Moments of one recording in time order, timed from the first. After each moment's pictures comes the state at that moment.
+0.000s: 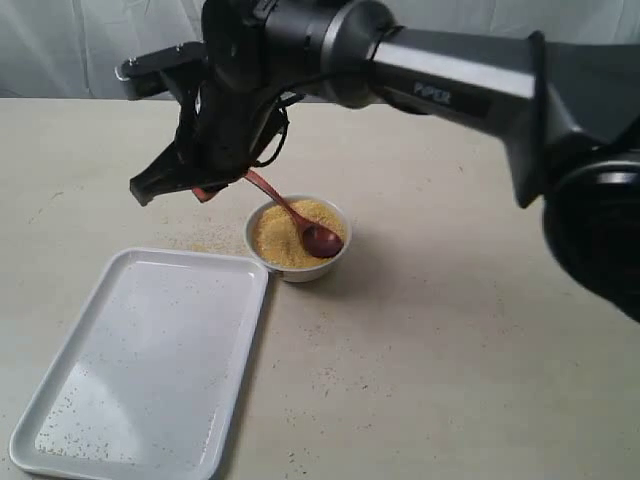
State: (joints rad) left arm 0.04 0.01 0.00 0.07 0.20 -0.03; right arm 0.82 2.25 -1.97 0.08 0.89 -0.05
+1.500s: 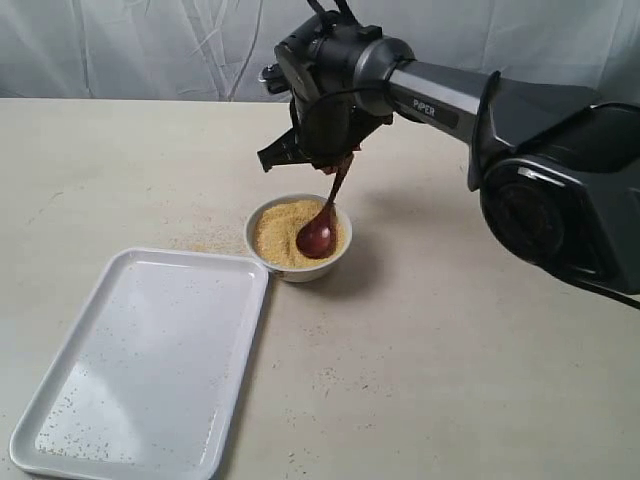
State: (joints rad) left arm 0.04 0.01 0.00 0.07 0.20 -0.03; right arm 0.63 2.47 -2.17 -0.32 1.05 0.34
